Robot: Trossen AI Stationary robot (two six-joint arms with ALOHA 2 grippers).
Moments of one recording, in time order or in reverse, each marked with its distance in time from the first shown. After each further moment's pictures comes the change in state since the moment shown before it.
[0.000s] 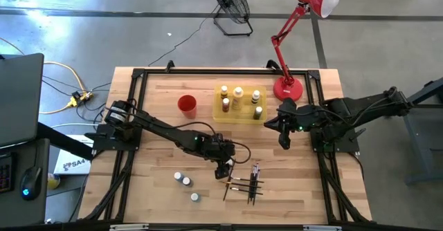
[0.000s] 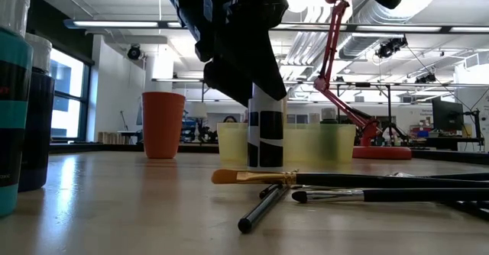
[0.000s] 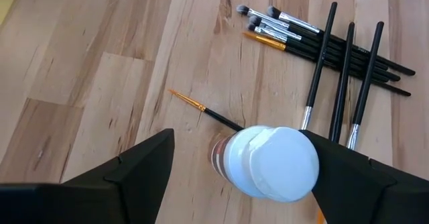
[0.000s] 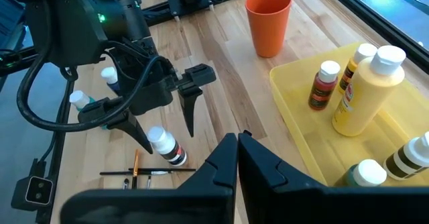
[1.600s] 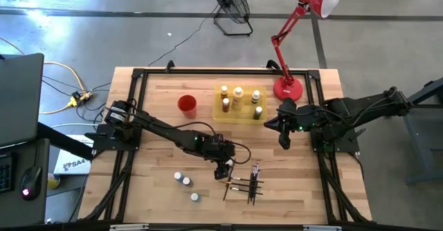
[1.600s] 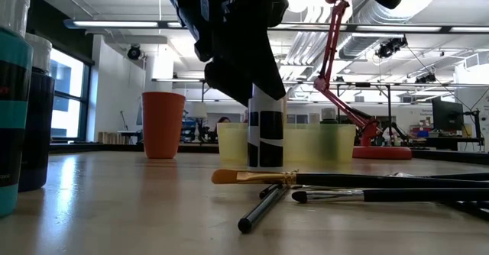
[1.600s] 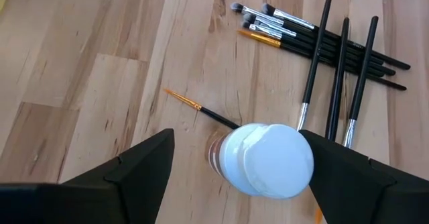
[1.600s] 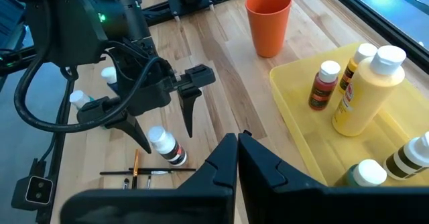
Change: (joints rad) left arm 0.000 0.000 0.000 0.000 0.016 0.021; right arm 0.000 0.000 0.000 0.000 -0.001 -0.001
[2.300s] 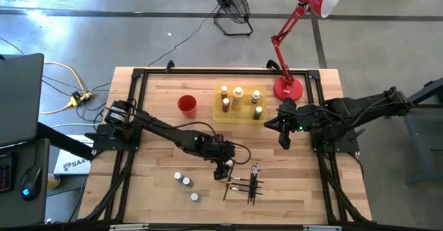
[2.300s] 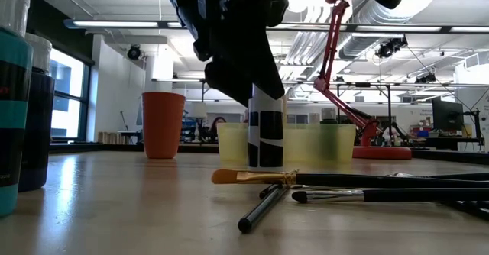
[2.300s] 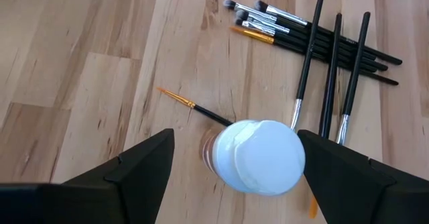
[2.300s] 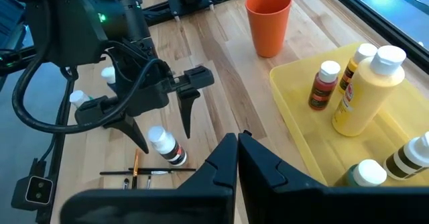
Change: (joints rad) left arm 0.000 0.000 0.000 0.000 0.022 0.009; right arm 0.000 0.000 0.000 0.000 0.000 0.000
